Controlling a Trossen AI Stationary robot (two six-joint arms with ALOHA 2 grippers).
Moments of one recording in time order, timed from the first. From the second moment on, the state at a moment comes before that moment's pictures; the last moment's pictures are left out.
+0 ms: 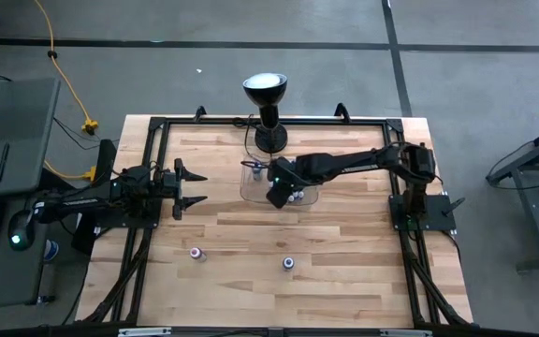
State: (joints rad) left arm 0.14 0.02 0.08 -0.13 0.04 0.05; right arm -0.10 1.90 1.39 -0.64 0.18 0.60
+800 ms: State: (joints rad) left arm 0.14 0.02 0.08 -0.13 0.04 0.05; right arm 0.15 1.59 1.39 -0.73 0.23 0.54
